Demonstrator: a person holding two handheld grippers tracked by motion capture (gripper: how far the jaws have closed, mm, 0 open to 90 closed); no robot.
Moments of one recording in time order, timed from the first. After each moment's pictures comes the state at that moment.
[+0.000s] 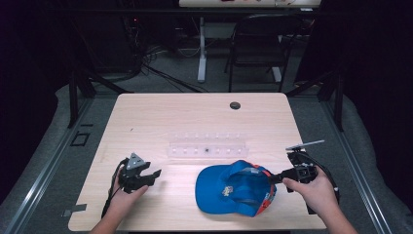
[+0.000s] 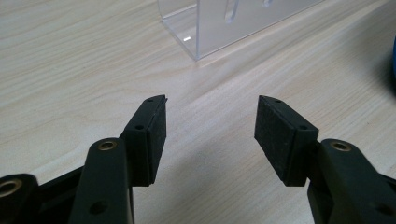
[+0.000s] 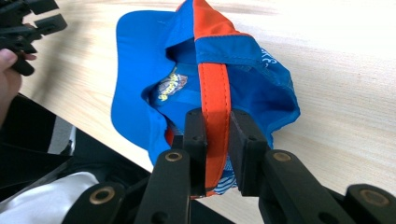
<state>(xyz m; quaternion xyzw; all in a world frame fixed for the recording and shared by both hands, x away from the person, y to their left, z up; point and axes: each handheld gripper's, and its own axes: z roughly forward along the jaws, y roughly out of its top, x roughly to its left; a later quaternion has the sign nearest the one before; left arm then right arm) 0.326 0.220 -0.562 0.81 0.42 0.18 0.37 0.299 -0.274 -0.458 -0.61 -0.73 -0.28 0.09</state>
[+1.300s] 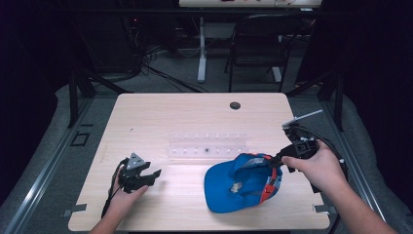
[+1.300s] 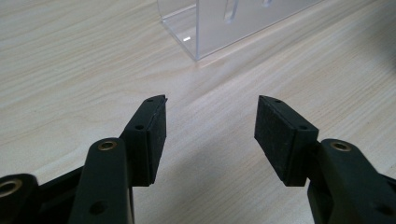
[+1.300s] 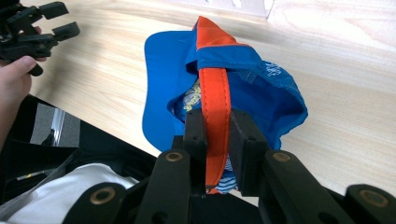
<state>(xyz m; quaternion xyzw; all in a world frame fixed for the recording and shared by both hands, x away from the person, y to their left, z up) 0.327 0.220 -0.562 0.81 0.42 0.18 0.37 0.320 -0.249 -0.375 -0.61 -0.76 -0.22 0.07</state>
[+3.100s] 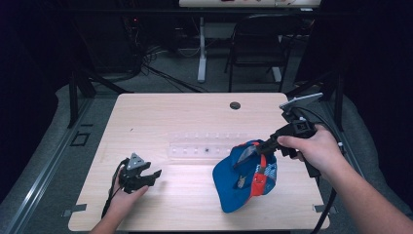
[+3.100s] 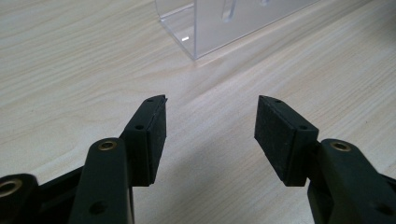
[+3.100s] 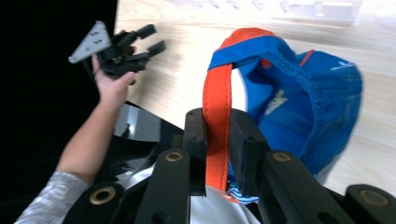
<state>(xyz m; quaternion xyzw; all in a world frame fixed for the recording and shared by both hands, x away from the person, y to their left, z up) 0.326 0.220 -0.562 0.81 0.42 0.17 0.37 0.335 -0.234 -0.331 -0.61 -0.71 -0.28 0.19</state>
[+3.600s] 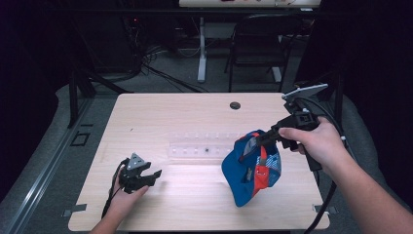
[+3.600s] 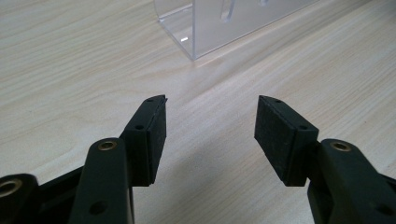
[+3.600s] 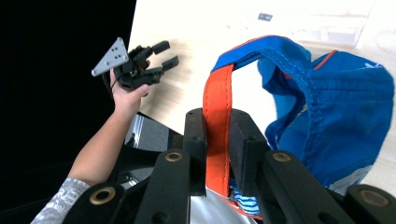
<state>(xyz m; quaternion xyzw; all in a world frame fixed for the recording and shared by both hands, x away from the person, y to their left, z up) 0.326 0.219 -0.562 0.82 0.41 0.17 0.36 0.338 -0.233 -0.307 -0.61 -0.71 -0.30 0.18</state>
